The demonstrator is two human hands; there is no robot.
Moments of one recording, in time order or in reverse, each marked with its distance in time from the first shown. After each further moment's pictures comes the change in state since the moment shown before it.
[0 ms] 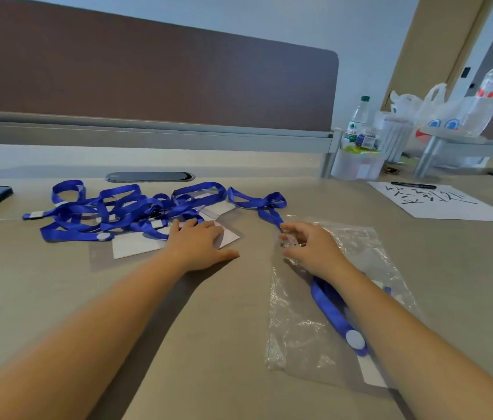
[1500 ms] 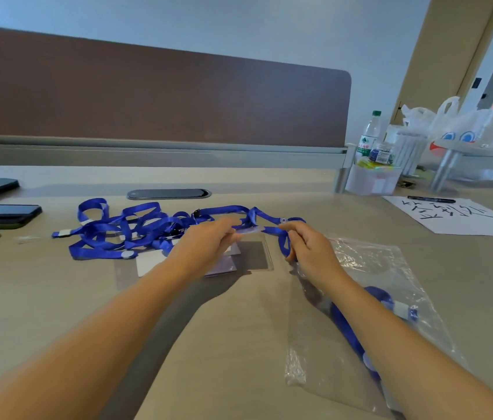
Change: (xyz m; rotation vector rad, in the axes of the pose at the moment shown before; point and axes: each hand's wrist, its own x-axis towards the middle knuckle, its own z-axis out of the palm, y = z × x) left_hand -0.020 -0.014 -0.026 -0.254 0.325 0.161; right_hand 0.011 -0.026 0.024 0.114 0.090 -0.094
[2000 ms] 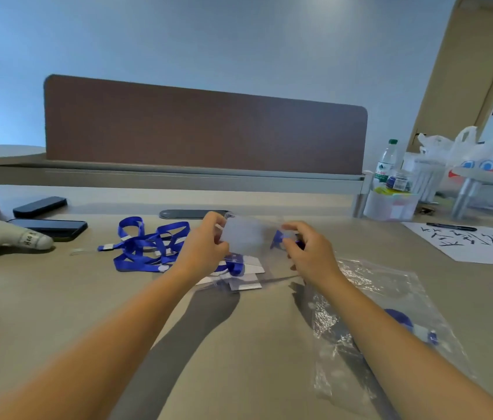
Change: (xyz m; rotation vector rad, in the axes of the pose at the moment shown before) left_hand -0.018 -0.014 -0.041 -0.531 0.169 -0.314; right_hand 0.002 -0.058 0.012 0.014 0.036 -0.118
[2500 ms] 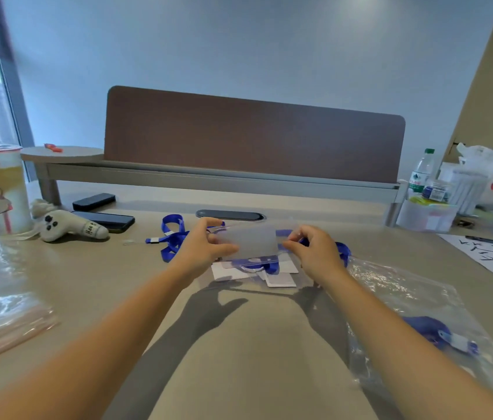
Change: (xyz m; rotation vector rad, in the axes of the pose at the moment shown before) left_hand -0.035 -0.028 -0.057 -0.346 0.022 -0.170; right_hand -0.002 -0.035 0.038 -0.001 -0.077 0.000
